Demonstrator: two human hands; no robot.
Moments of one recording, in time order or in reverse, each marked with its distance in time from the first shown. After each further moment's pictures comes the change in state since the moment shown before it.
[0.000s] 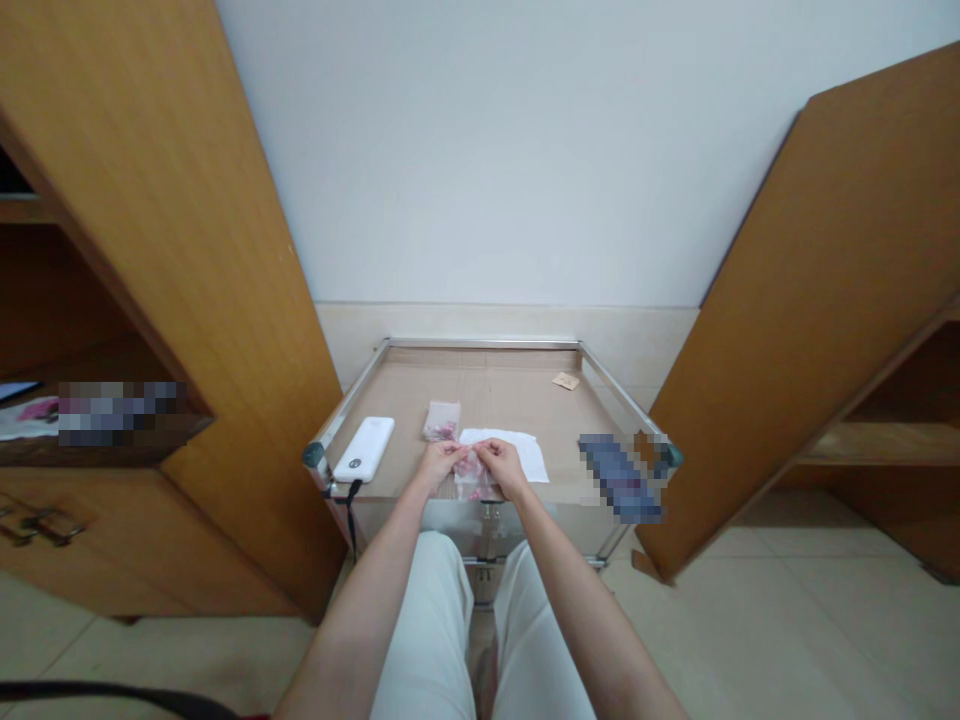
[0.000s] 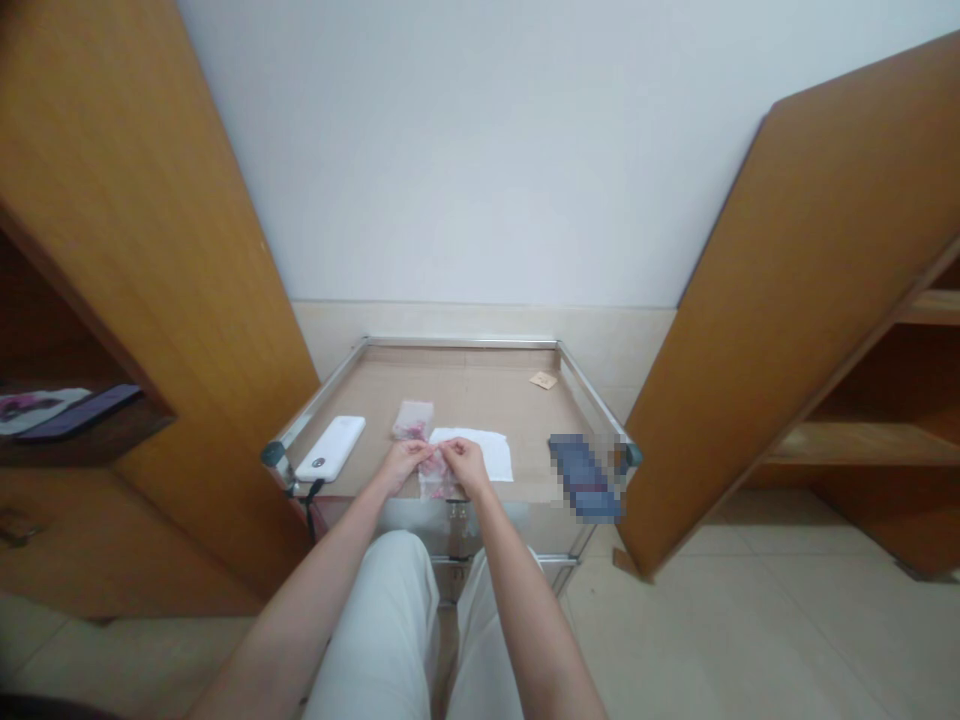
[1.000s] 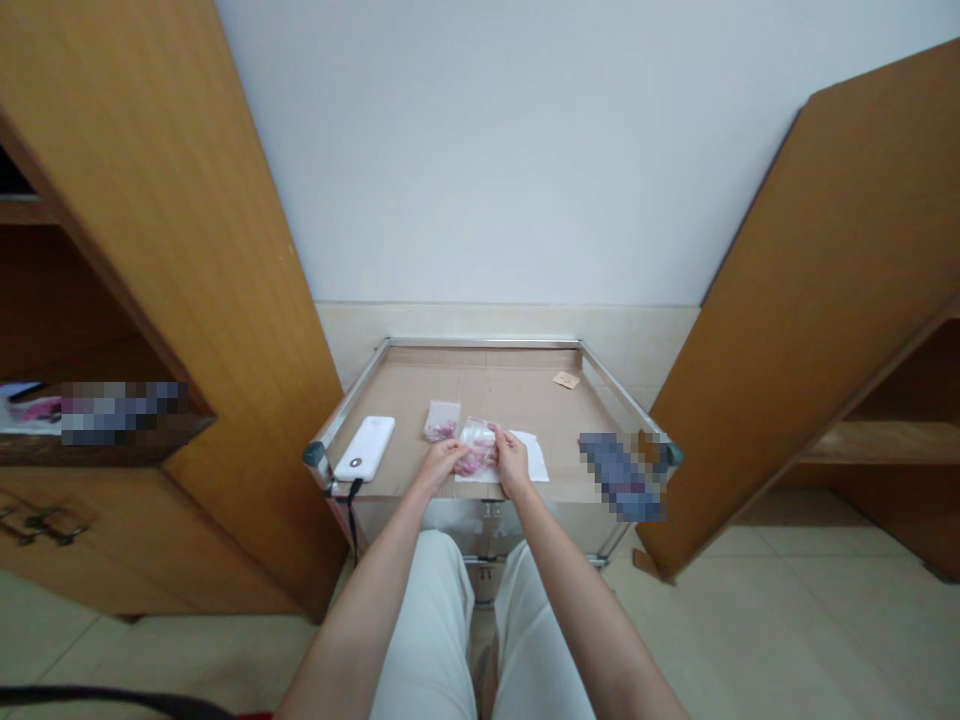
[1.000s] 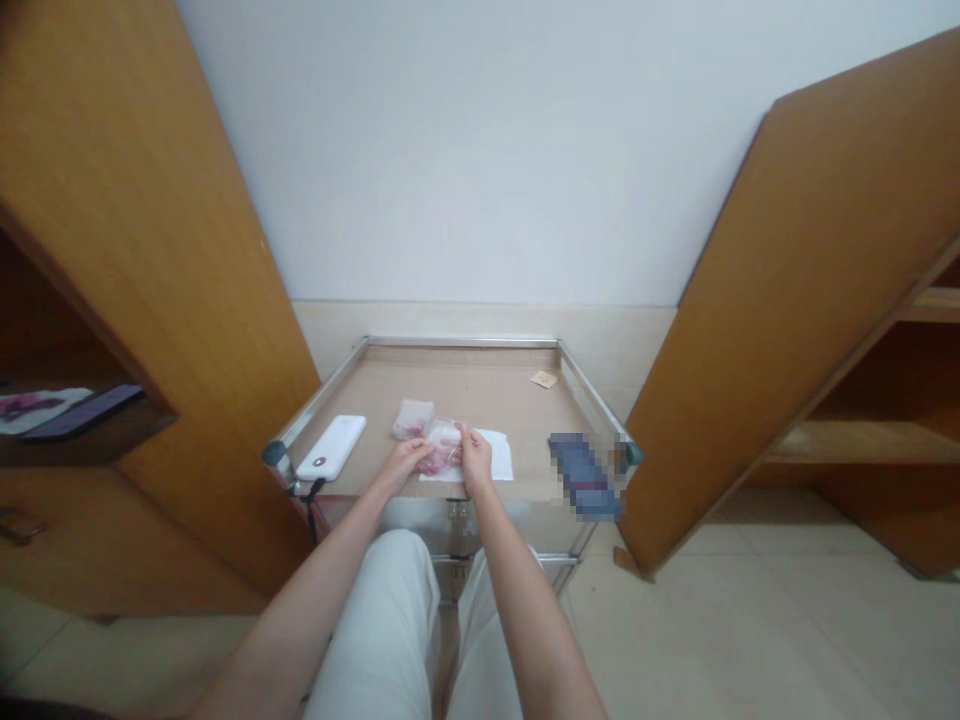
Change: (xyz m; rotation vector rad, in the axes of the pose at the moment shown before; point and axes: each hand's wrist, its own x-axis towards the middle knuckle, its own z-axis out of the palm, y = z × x) left_hand -0.004 0.003 0.004 0.005 -0.009 -0.011; right_hand 0.000 -0.011 0.001 0.289 0.201 0.124
